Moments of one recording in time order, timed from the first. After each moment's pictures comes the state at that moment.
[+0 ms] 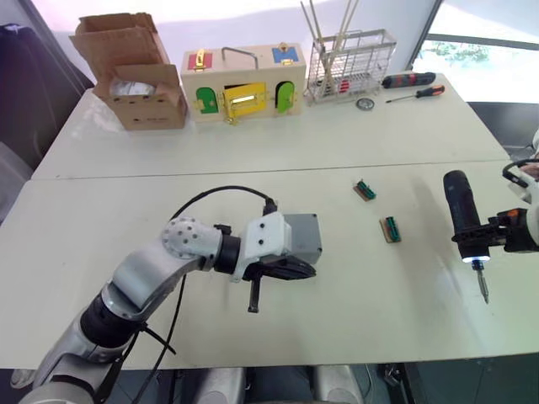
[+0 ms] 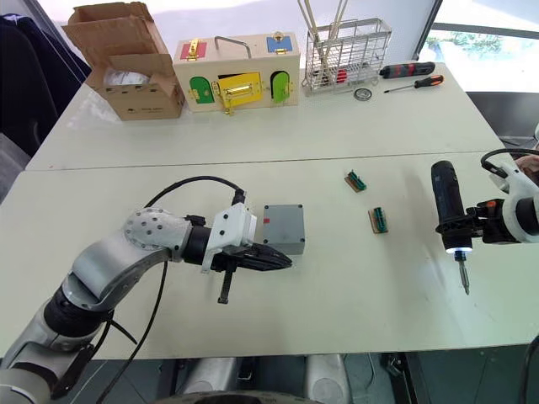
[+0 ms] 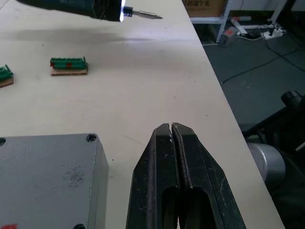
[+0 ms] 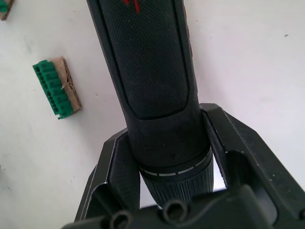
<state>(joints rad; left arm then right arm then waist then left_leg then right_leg) -0.51 0.59 -0.37 -0.58 -0.46 0.72 -0.99 -0.75 -1.28 0.24 0.42 0.59 1.45 0.90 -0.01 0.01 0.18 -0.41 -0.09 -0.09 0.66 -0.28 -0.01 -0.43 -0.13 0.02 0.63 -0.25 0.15</state>
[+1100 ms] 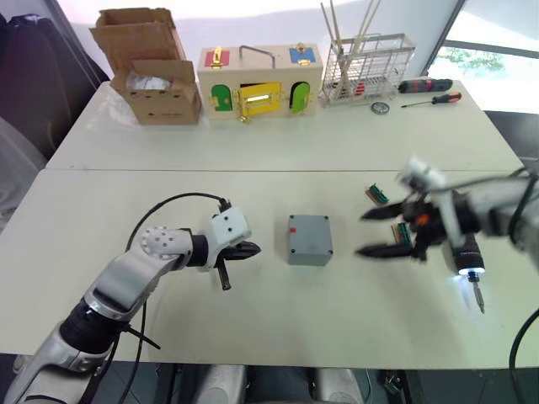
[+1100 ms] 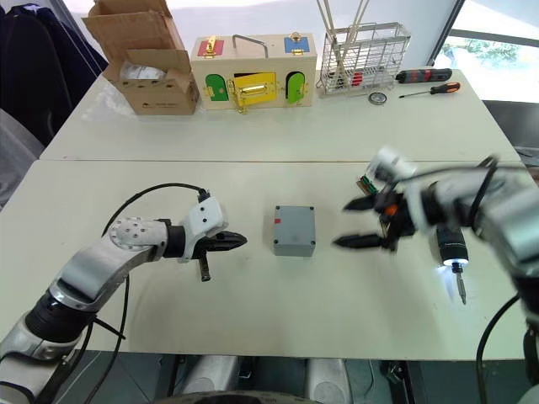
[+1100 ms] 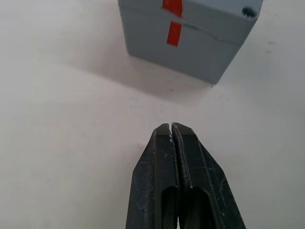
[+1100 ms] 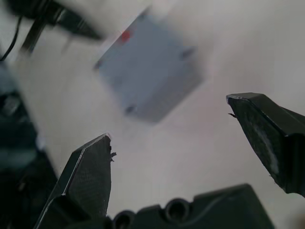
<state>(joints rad) -0.40 0.67 -0.34 -0.36 -0.29 0.71 -0.83 -0.47 -1.10 0.07 -0.44 0.59 1.04 1.15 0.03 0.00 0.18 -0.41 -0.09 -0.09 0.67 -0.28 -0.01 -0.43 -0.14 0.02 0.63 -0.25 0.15</state>
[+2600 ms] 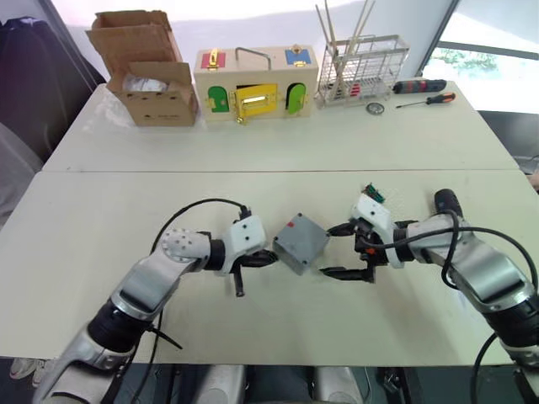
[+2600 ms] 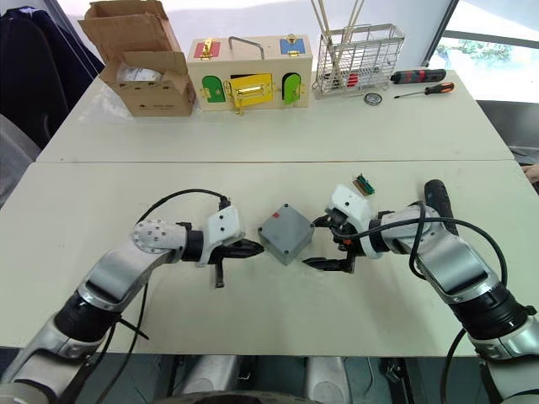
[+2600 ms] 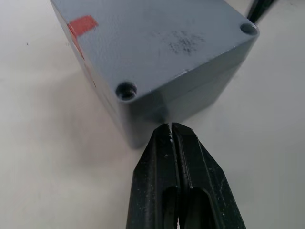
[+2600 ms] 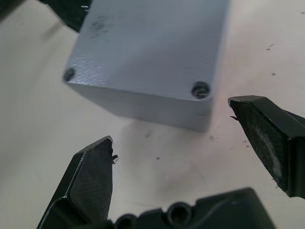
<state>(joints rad) -0.44 0.52 -0.38 -0.28 -0.16 0.64 -0.90 -0.40 -0.90 0.27 -0.31 0.33 0.63 1.04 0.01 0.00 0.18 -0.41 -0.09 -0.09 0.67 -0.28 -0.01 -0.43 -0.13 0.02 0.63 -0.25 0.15</state>
